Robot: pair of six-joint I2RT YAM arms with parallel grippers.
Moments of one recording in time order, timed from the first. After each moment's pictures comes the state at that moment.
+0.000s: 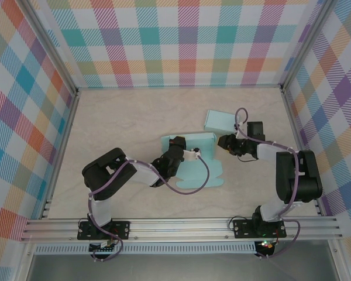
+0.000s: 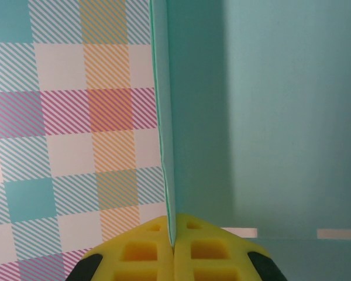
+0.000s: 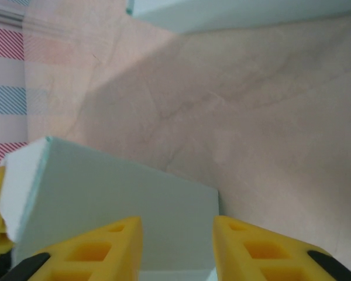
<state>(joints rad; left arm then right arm) -0.91 1.89 0.78 0.84 -0.62 1.36 0.08 1.59 0.72 -0.02 -0.69 0.53</state>
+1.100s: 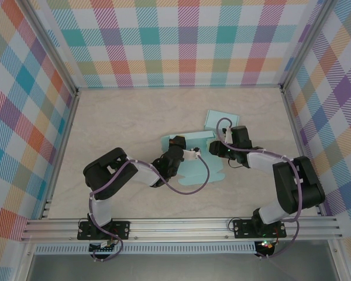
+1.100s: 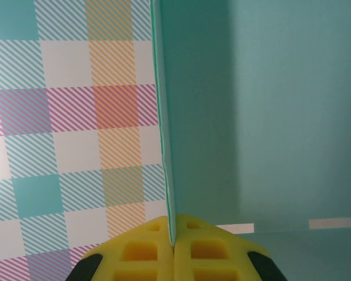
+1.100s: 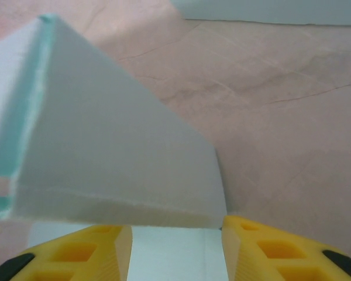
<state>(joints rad) -0.91 1.90 0.78 0.88 -0.64 1.38 0.29 1.53 0.65 0.04 -0.31 0.43</state>
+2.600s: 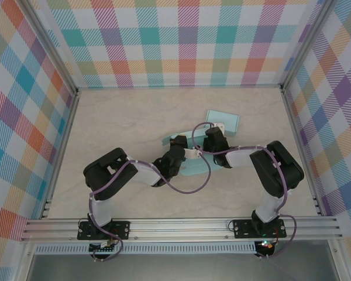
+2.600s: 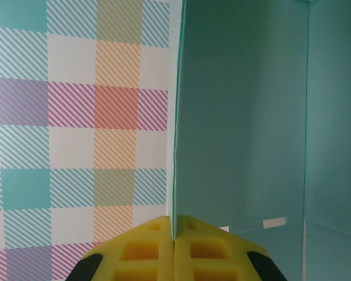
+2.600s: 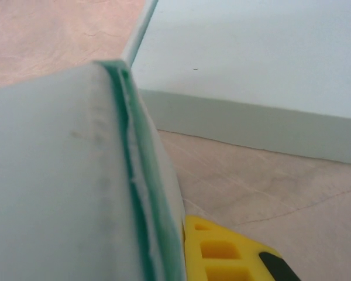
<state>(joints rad) -0.92 1.90 0.81 0.86 -0.63 1.26 0.53 1.75 0.75 0.27 0.37 0.44</state>
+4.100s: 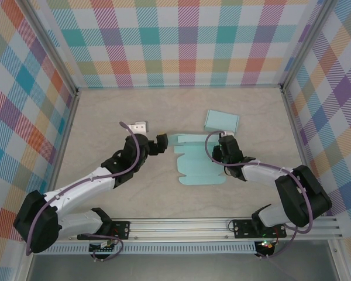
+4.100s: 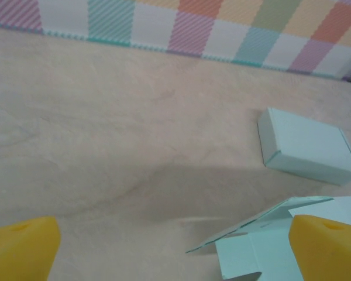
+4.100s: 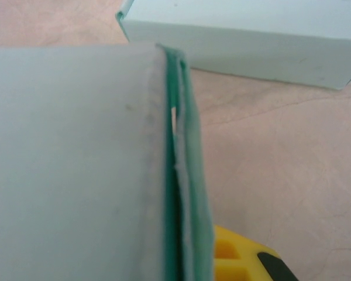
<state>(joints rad) -0.71 1.17 0.70 0.01 -0.40 -0.49 0.51 1.41 0.54 0.12 0.19 0.41</state>
